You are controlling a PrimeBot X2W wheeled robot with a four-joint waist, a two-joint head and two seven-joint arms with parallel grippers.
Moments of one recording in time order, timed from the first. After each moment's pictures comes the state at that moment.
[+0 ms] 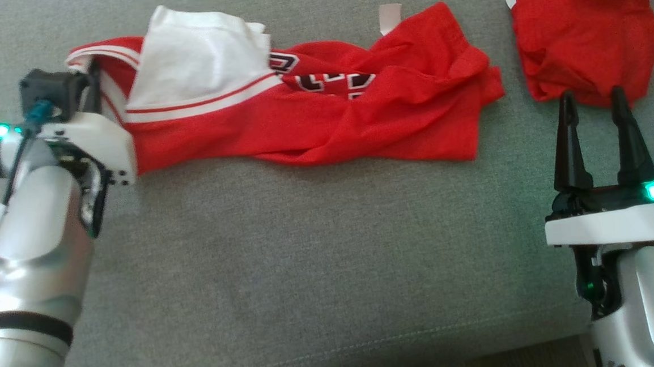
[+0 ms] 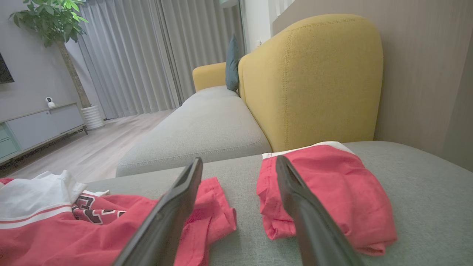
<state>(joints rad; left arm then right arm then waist) -0.82 0.29 -0.47 0.89 -0.27 0.06 -0.24 -0.20 -0.05 -0.04 0.11 0.20 0.13 -0.25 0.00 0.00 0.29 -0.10</state>
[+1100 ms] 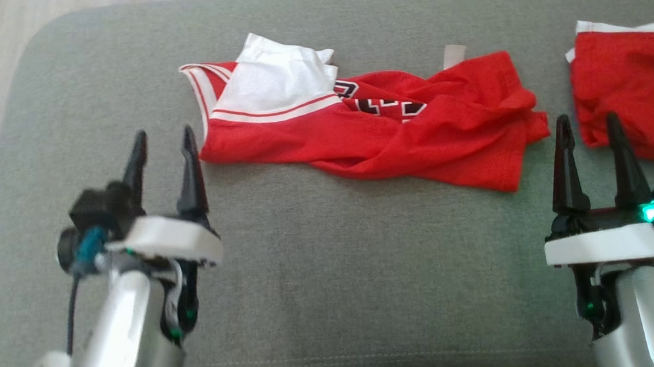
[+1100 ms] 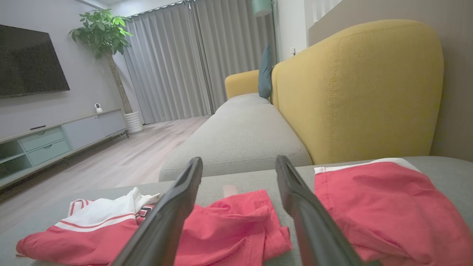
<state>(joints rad) -0.35 0.12 -0.27 0.31 -0.32 0.12 -0.26 -0.16 -0.05 -0.04 0.13 0.20 0.13 -0.24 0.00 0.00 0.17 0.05</state>
